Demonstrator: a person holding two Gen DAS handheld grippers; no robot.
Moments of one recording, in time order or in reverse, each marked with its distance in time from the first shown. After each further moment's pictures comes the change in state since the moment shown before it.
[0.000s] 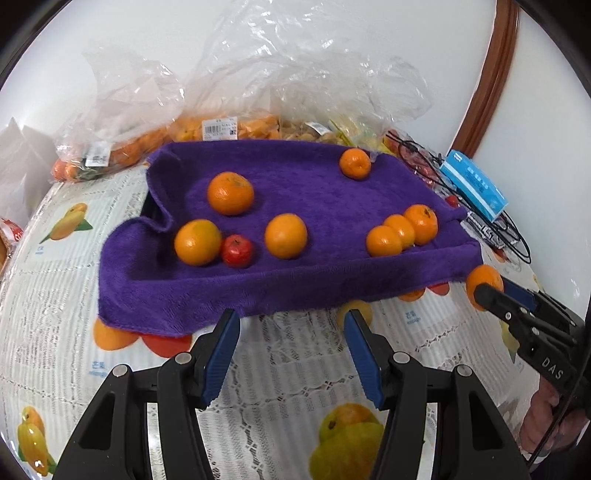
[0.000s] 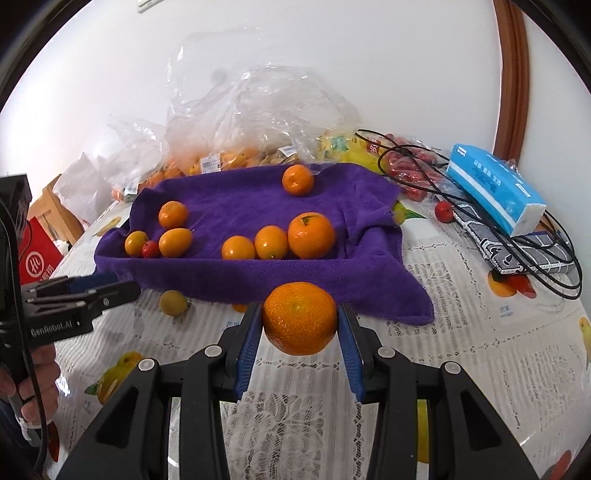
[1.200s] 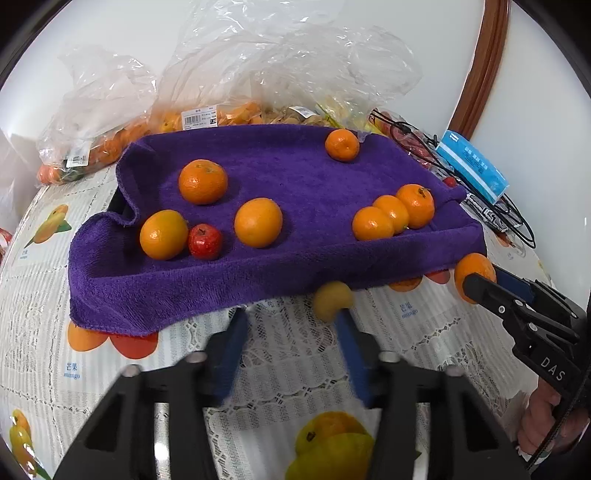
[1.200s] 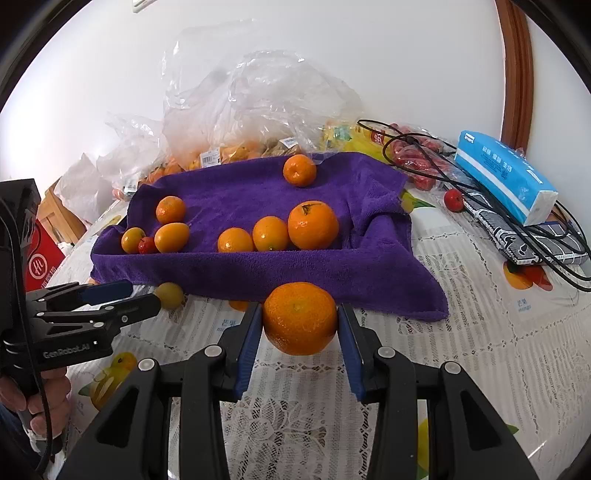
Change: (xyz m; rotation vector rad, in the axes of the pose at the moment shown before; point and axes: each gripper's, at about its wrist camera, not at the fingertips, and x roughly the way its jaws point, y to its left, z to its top) left arm 0.019 -0.018 -0.006 0.041 0.026 0.004; right arm 0.014 -0.005 -0.005 0.014 0.009 0.030
